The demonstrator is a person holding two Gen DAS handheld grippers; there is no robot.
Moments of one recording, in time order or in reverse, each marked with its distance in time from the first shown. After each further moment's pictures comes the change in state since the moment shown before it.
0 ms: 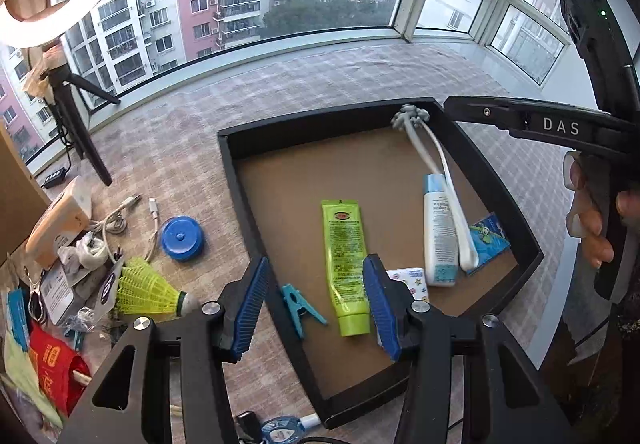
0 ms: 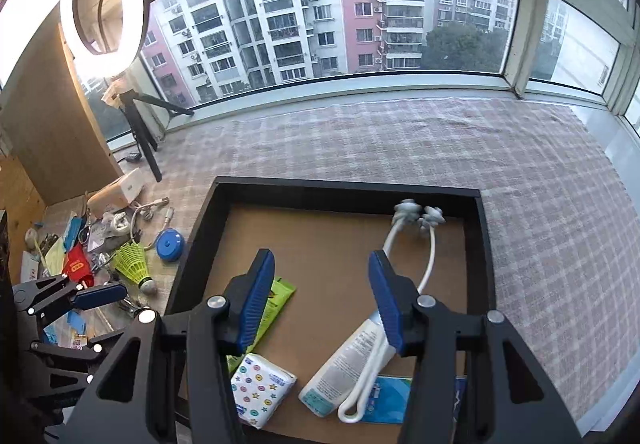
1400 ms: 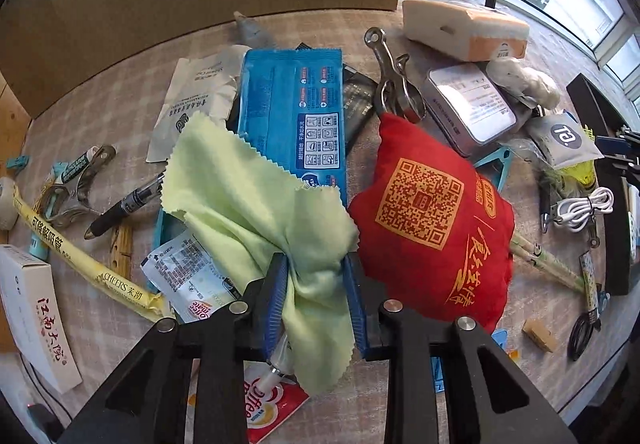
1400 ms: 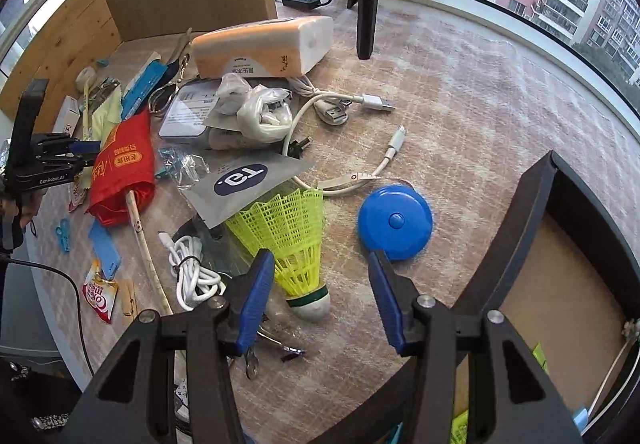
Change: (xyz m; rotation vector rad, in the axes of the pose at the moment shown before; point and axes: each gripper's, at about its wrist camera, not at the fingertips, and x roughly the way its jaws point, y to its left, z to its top) left arm -0.028 0.345 -0.174 -0.373 0.232 0.249; right arm 0.163 0.229 -0.016 -0.445 0.361 0.286
